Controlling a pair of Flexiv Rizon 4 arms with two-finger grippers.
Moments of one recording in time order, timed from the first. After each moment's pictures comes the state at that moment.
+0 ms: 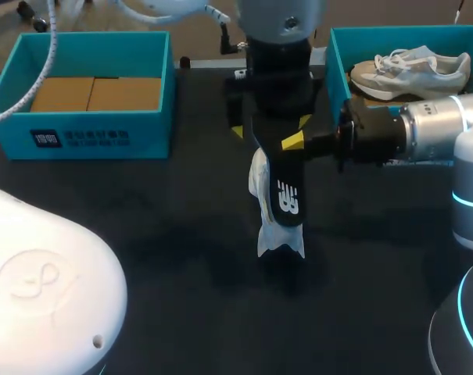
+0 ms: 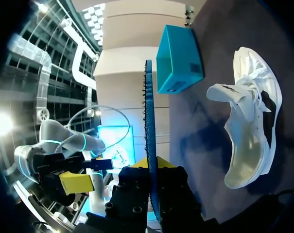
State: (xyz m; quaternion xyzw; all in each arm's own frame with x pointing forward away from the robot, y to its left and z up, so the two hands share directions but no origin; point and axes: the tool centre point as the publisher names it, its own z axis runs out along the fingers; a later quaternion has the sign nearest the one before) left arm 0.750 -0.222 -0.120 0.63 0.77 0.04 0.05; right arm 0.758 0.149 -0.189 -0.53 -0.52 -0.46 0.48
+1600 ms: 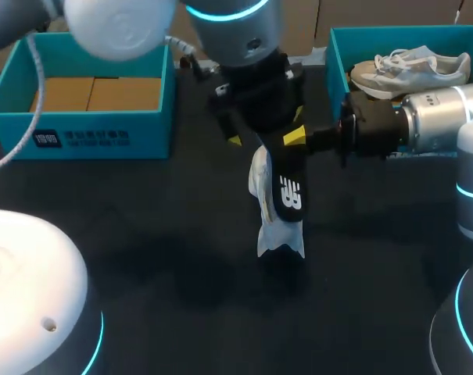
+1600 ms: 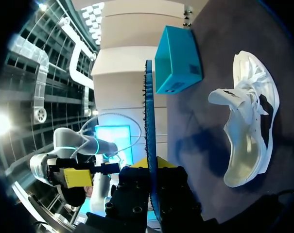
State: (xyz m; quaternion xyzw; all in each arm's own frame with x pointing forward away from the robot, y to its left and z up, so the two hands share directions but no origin) left arm 0.747 -0.213 -0.118 0.56 0.81 -0.02 0.16; right arm 0.762 0.146 -0.183 -0.54 -0.53 -0.45 0.48
